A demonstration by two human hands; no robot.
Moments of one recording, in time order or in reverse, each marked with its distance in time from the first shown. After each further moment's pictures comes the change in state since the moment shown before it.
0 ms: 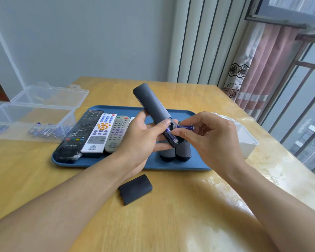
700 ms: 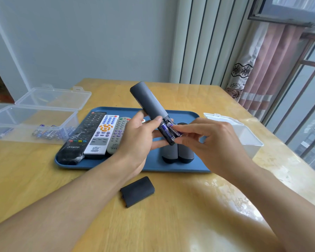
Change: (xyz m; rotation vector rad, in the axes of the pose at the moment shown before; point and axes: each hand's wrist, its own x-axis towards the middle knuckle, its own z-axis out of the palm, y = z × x) left_hand 0.002 0.003 -0.003 -0.049 0.095 0.031; right_hand 0.002 0.001 -0.005 -0.250 -0.196 -0.181
